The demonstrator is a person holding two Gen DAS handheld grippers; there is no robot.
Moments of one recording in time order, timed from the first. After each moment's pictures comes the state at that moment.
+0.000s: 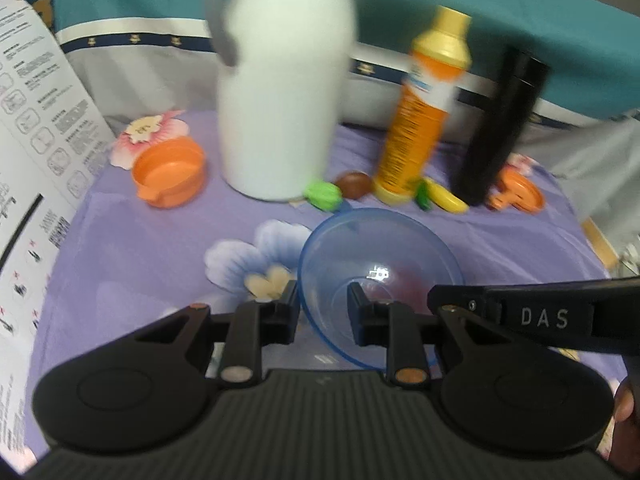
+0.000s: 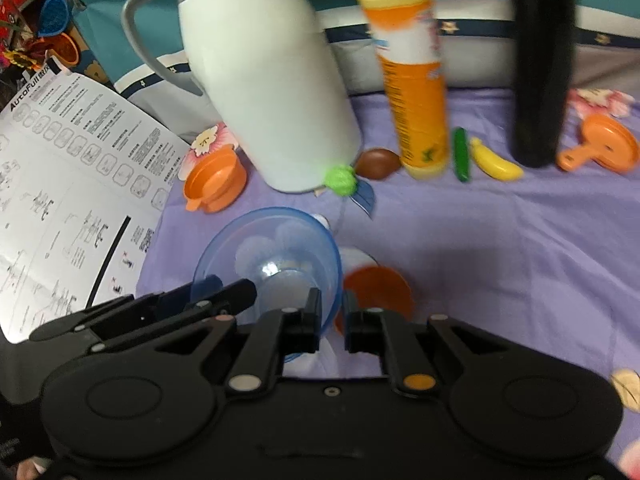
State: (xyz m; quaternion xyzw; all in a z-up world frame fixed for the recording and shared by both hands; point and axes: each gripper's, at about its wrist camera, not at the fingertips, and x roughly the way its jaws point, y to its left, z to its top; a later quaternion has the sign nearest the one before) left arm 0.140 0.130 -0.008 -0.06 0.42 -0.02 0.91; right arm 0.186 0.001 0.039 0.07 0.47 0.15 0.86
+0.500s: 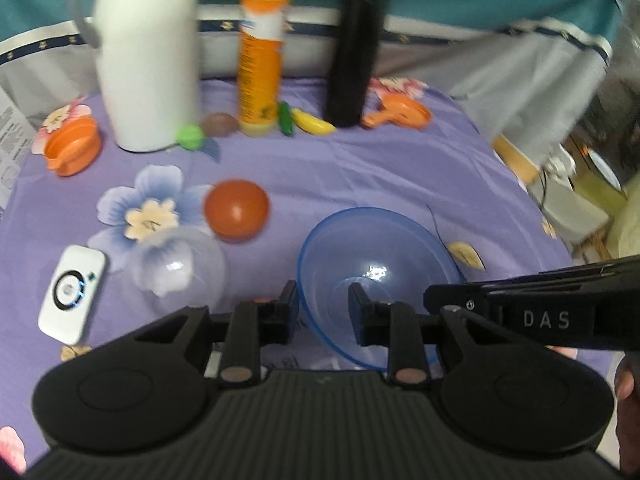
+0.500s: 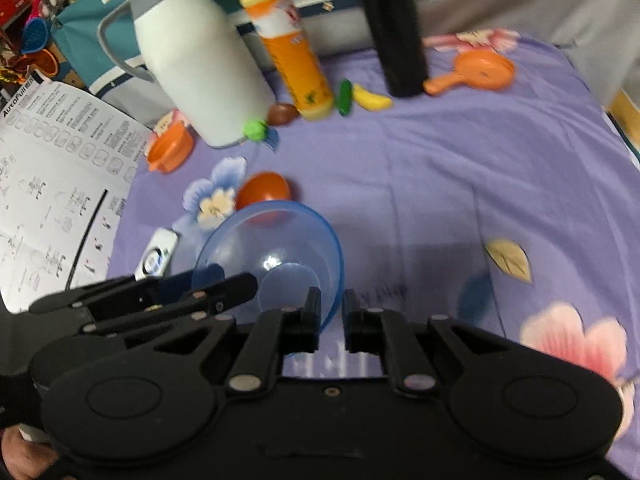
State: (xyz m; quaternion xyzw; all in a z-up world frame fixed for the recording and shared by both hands) left arm 0.071 0.027 -0.004 -0.02 0.45 -0.12 0.88; right arm 0.072 -0.117 0.047 0.09 0.50 0.10 0.86
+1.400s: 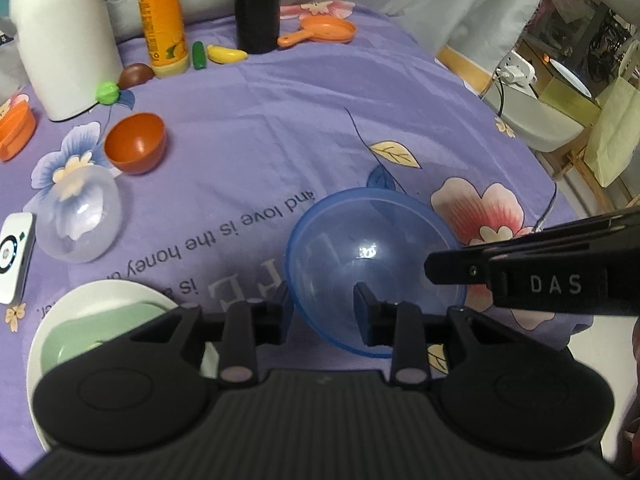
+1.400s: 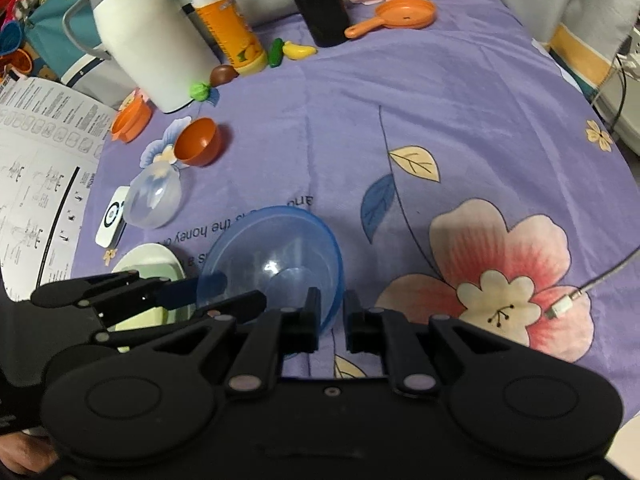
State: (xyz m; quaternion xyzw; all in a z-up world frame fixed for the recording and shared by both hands) left arm 0.031 -0.042 -0.040 0.04 0.51 -0.17 0.84; right arm 0.009 -0.183 0.022 0.11 0.52 0.06 0.84
